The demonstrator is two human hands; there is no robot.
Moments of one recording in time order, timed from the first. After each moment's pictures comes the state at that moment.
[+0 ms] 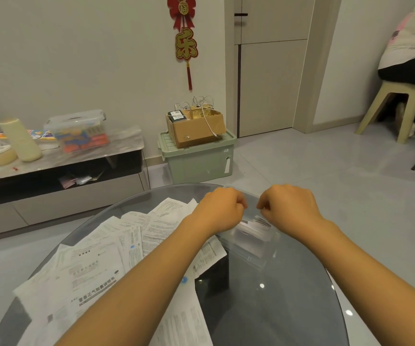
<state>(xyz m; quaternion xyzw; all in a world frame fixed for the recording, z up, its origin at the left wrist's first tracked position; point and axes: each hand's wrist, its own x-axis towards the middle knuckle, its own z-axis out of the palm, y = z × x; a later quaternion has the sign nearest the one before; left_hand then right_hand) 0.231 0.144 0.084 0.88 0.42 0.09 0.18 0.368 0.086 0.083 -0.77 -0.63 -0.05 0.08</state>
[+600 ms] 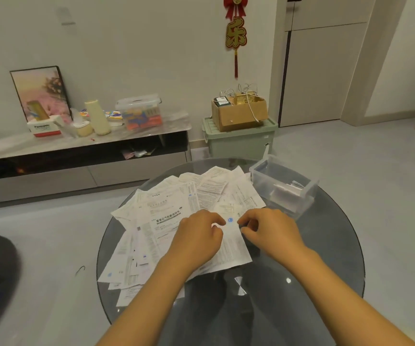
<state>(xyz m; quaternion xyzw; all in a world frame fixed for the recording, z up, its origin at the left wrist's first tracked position) 0.084 -0.002 0.053 0.77 0.59 0.18 0.19 0.241 -0.008 0.041 -0.68 -0.70 0.12 0.19</state>
